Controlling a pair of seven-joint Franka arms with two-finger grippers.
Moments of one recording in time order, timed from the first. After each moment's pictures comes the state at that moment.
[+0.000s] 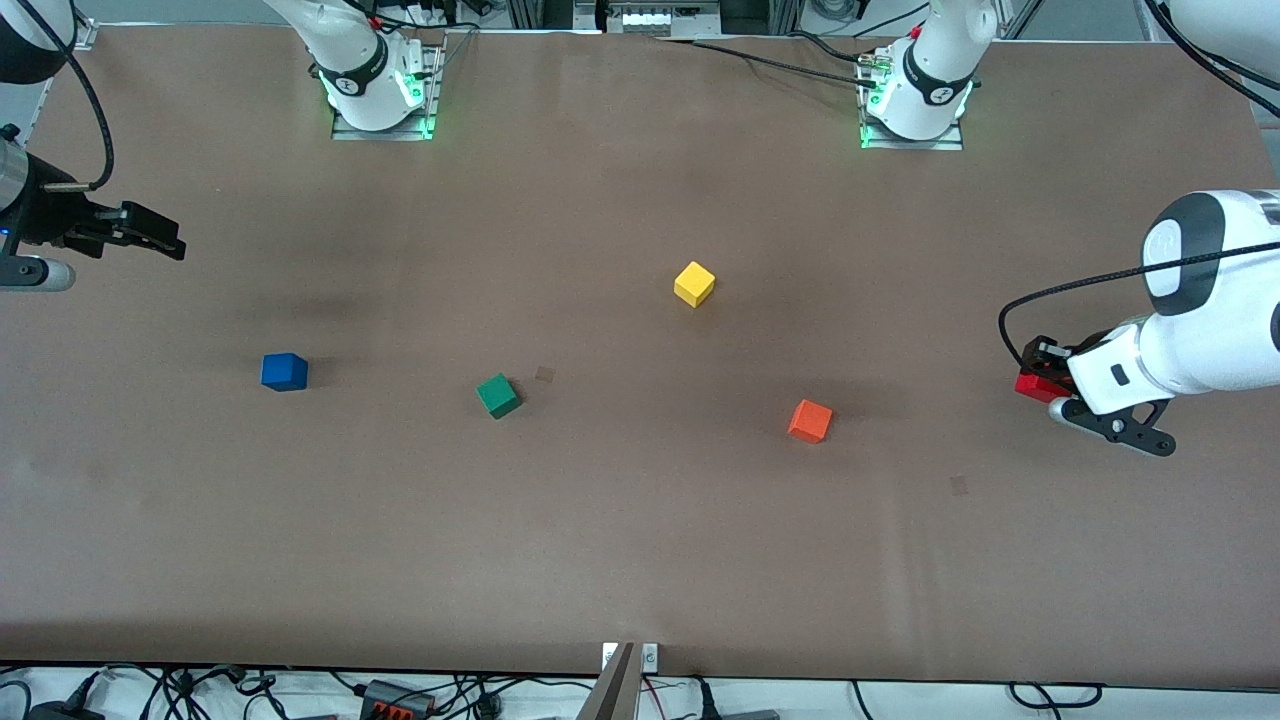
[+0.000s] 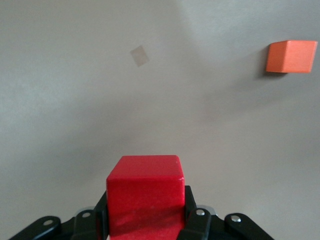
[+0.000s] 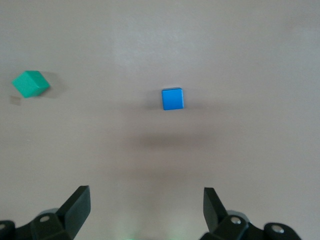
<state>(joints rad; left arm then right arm) 0.10 0.39 -0.09 -1.59 0.04 1.79 0.38 -0.05 0.01 0.00 -1.69 0.00 1.60 -0.04</state>
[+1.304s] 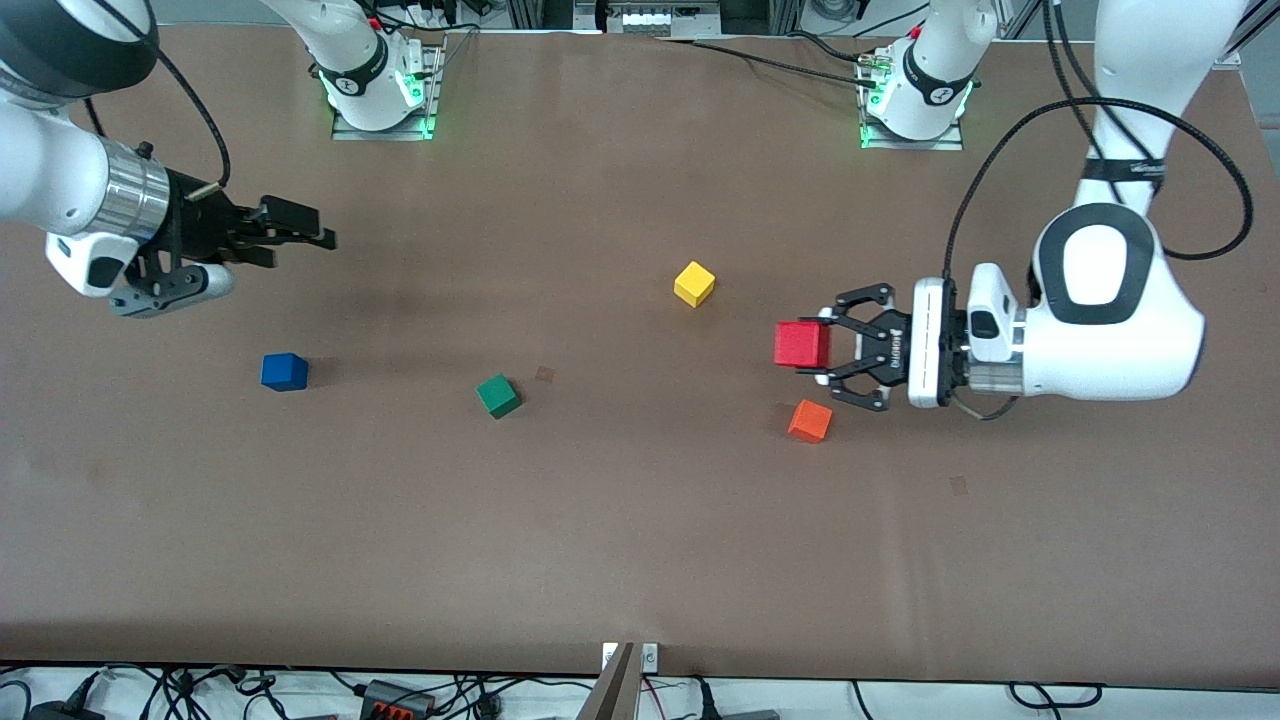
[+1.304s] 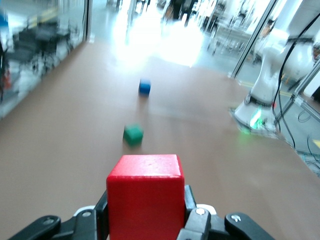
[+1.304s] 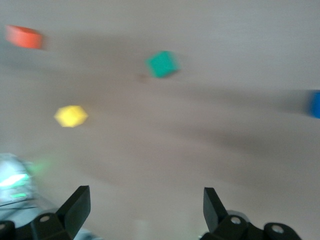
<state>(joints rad) 0.00 0.45 -0.21 -1.57 -1.09 1.79 1.70 0.08 0.10 0.01 -1.68 0.47 1.58 -0.06</state>
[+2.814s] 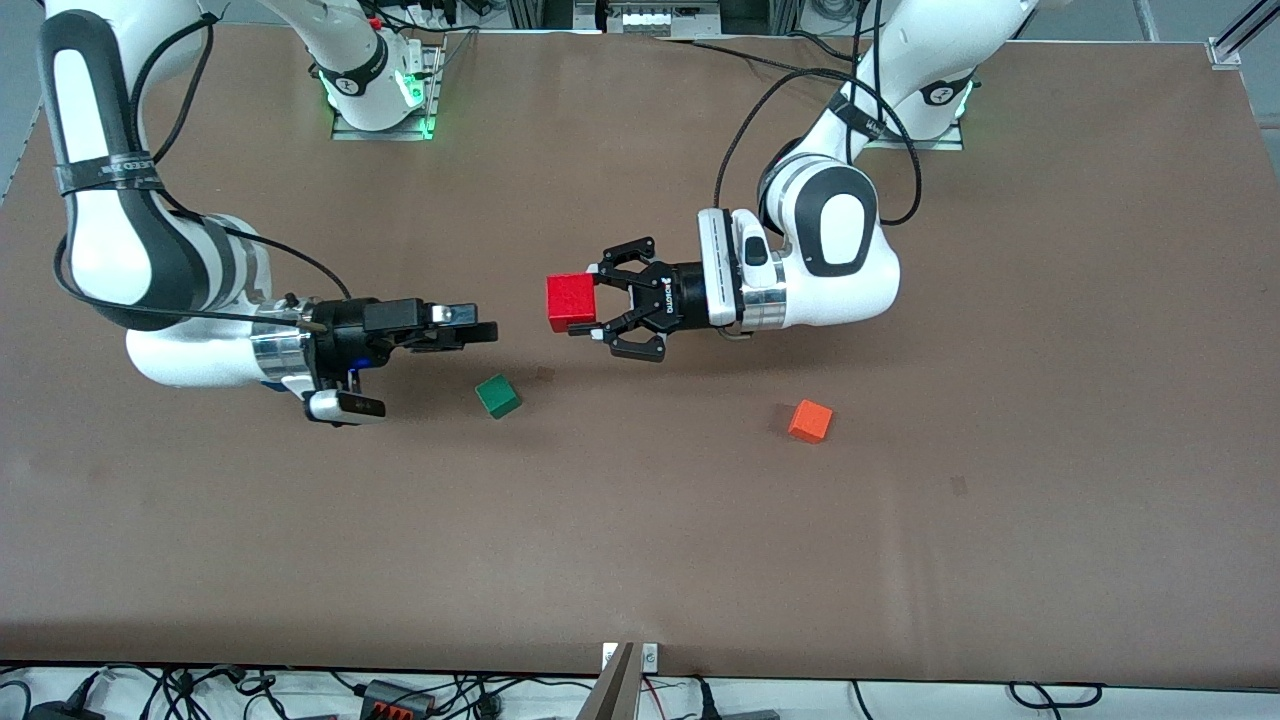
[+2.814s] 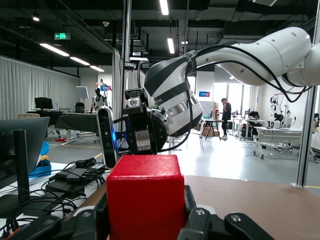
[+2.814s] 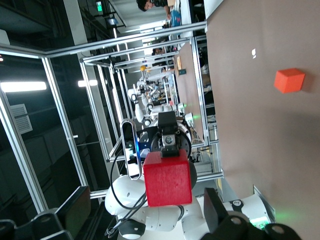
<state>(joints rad) -0.40 0.50 -0.21 -1.65 -1.98 2.18 2.27 0.17 0.45 0.02 -1.67 1.59 1.63 -0.38</state>
